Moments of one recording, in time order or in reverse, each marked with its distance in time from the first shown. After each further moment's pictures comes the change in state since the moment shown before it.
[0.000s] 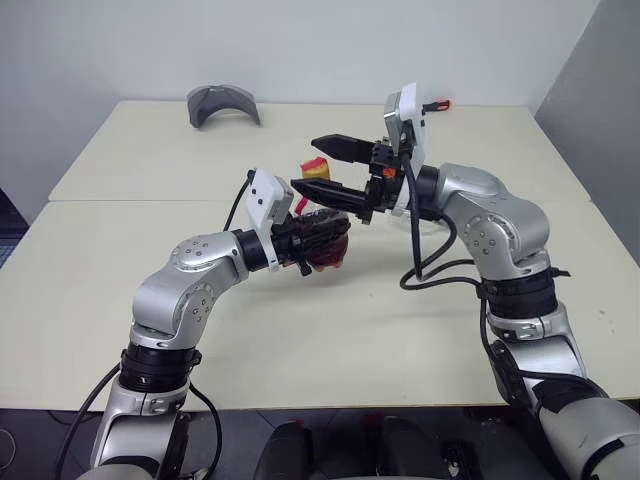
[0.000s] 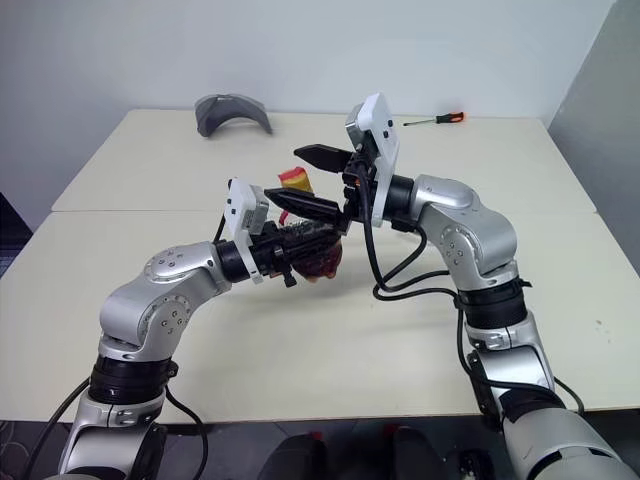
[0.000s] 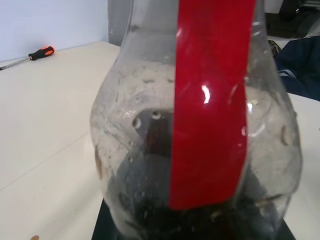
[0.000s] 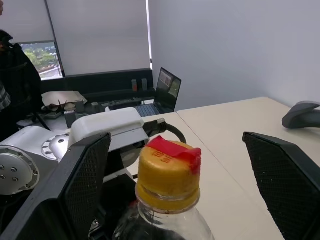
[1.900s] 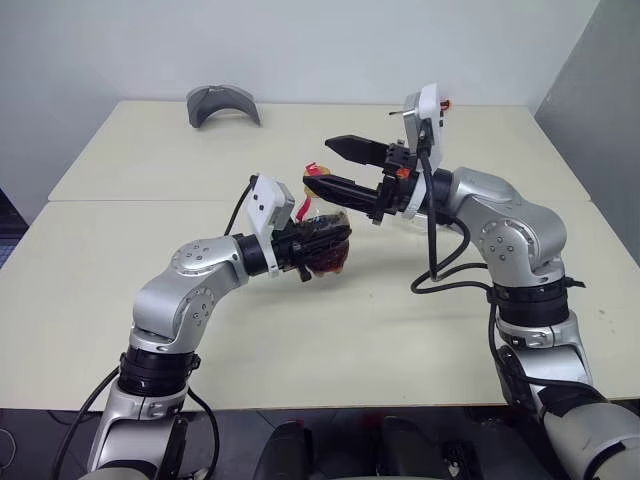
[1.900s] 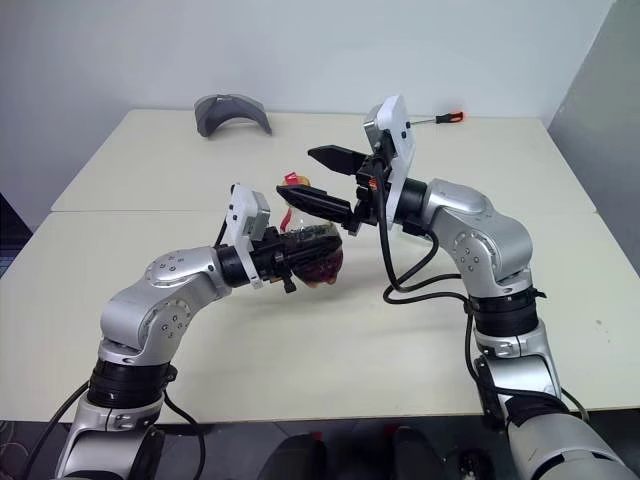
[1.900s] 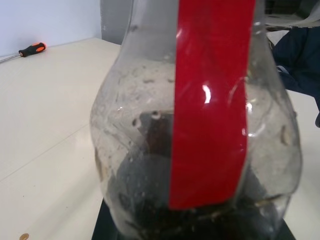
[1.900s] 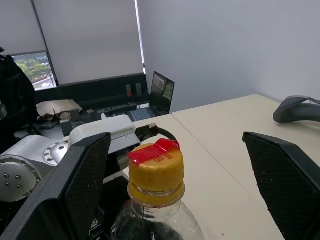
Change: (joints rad) left arm 0.016 0.005 -0.011 -0.007 -0.001 -0.008 -0.018; right arm 0.040 -0.023 -0.037 -0.073 0.061 0.063 -0.054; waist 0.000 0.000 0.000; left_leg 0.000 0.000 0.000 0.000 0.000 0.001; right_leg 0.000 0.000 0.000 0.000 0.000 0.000
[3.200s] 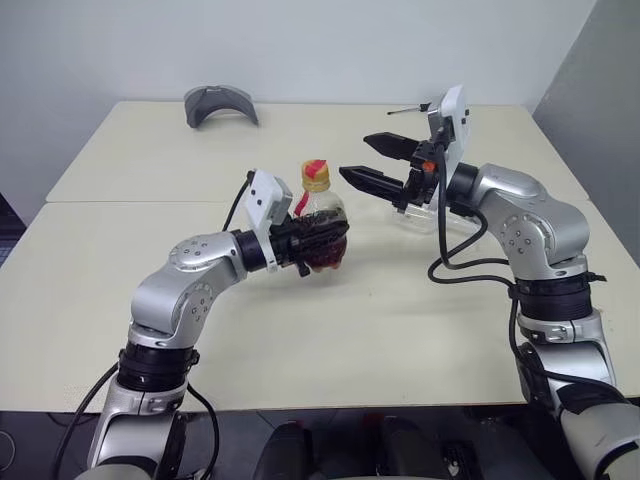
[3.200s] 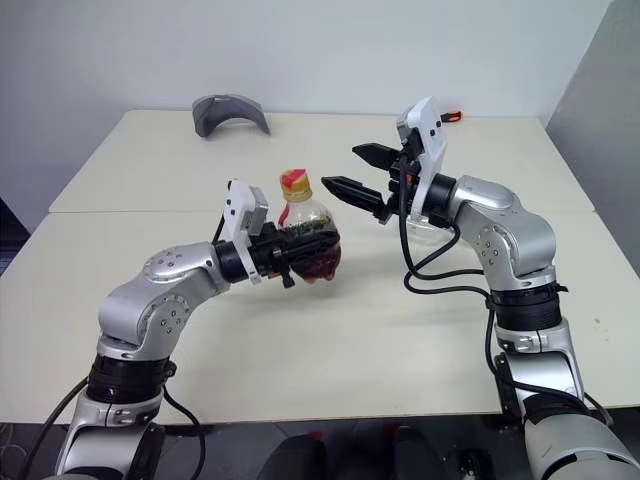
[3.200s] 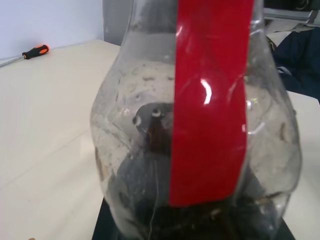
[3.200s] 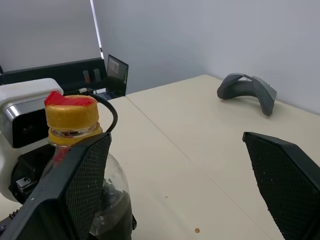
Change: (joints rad) left arm -0.026 0.006 0.008 0.019 -0.001 0.004 -0.002; right arm 0.009 -0.105 -0.033 0.073 -0.059 -0.037 -0.020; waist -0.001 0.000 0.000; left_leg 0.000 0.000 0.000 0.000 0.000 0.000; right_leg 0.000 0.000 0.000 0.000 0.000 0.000
